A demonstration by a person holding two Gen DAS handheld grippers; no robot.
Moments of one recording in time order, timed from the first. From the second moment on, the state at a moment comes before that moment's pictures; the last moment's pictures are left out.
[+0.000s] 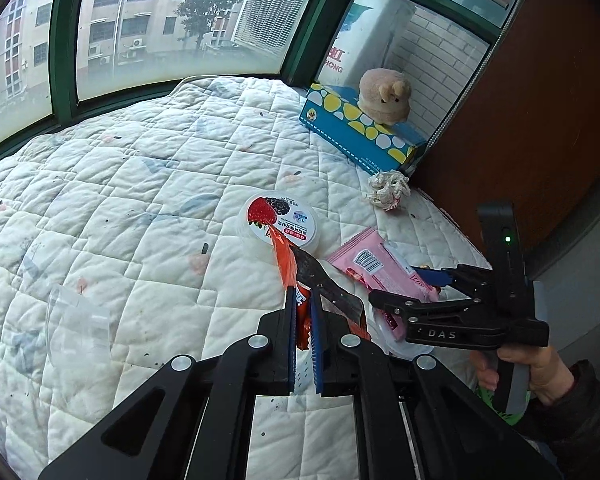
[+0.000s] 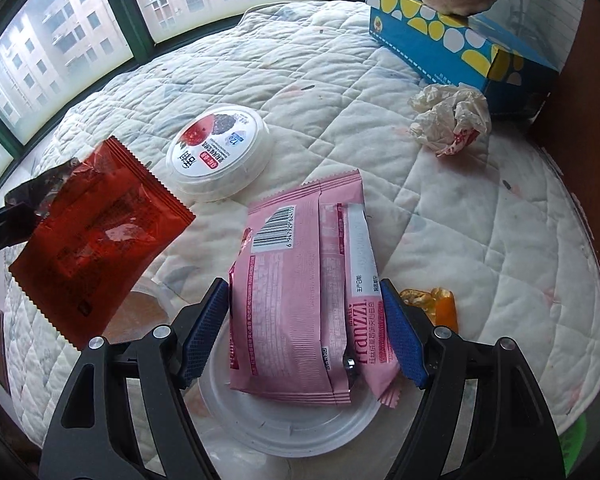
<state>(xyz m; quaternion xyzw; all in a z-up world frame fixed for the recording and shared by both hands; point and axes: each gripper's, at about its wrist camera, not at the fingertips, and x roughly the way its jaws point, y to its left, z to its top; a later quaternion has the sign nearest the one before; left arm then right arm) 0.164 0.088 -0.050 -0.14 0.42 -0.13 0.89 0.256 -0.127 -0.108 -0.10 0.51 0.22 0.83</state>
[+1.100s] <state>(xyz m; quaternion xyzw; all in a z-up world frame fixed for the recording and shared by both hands) 0.097 -0.035 0.030 -0.10 0.36 -0.27 0.89 0.121 -0.273 -0.025 0.05 0.41 0.14 0.90</state>
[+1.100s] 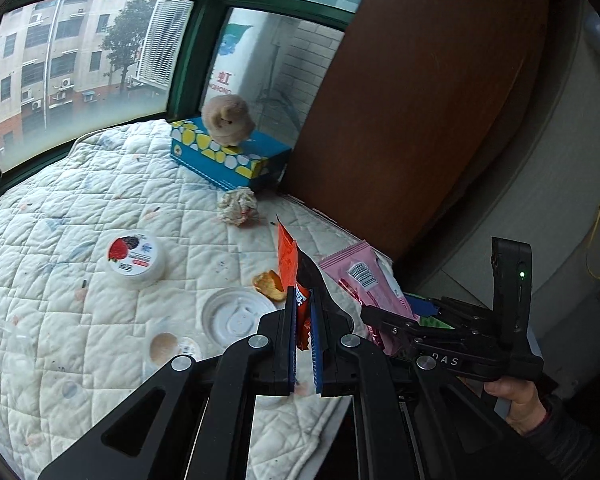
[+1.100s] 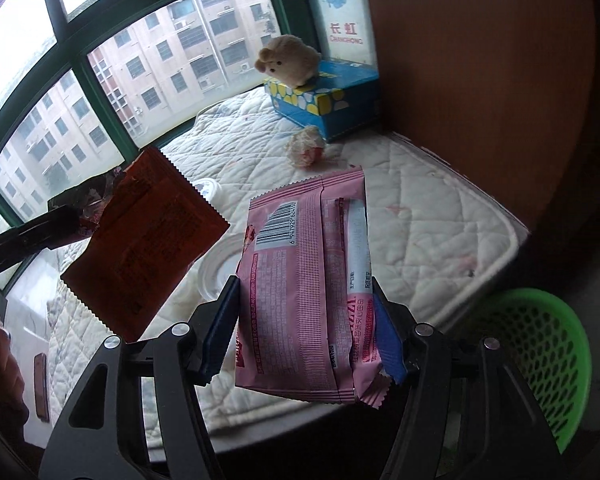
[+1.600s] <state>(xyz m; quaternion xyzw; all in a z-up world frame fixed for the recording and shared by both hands) 0.079 -0.173 0.005 -0.04 0.40 -0.36 0.84 0.047 -0.402 -0.061 0.11 0.43 0.02 0.90</state>
